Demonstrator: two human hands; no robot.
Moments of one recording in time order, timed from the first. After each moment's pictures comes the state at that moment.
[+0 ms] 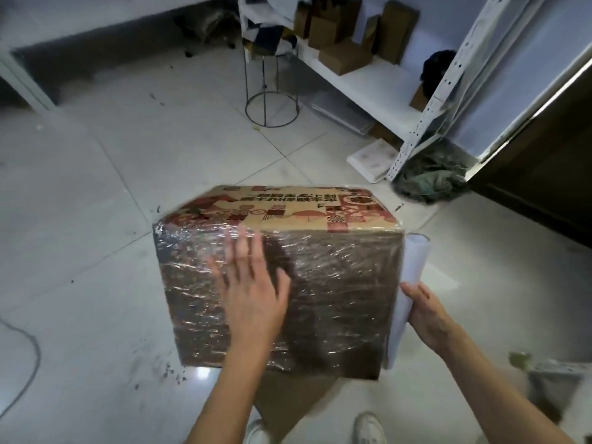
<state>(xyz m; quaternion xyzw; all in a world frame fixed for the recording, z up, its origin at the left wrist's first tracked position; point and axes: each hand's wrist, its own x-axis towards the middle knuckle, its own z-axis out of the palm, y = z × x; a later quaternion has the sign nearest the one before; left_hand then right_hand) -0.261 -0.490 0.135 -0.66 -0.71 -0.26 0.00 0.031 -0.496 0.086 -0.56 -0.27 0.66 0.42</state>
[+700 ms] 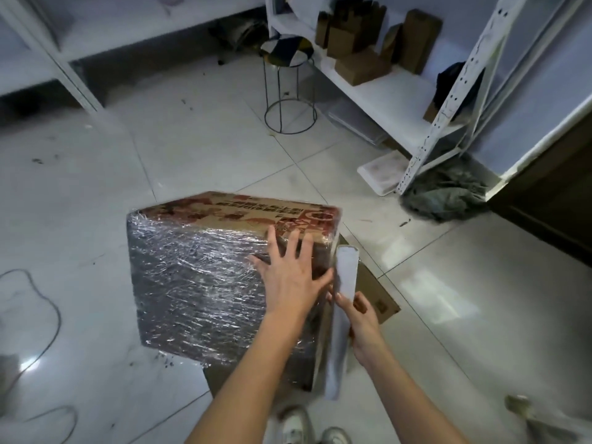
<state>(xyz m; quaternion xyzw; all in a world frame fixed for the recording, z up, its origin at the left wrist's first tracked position) -0.085 -0.441 0.189 -0.66 -0.73 -0.01 -0.14 0.044 -0.482 0.115 -0.59 -0.24 0.66 0.41</state>
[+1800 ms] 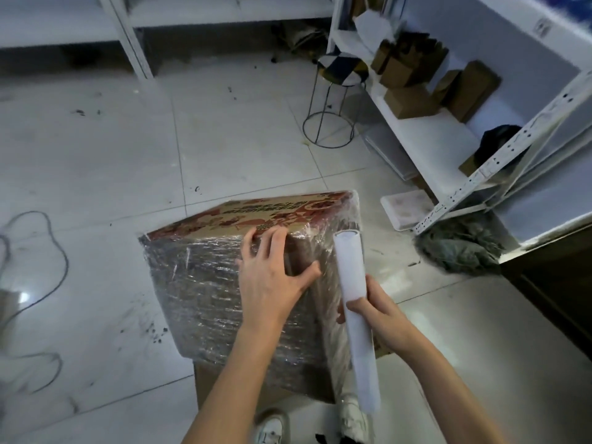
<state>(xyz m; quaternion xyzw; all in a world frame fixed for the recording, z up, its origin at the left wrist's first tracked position) -0.147 -0.439 0.241 -0.52 -0.79 -0.30 -0.10 0.041 -0.405 0.235 -0.50 -0.57 0.63 0.15</state>
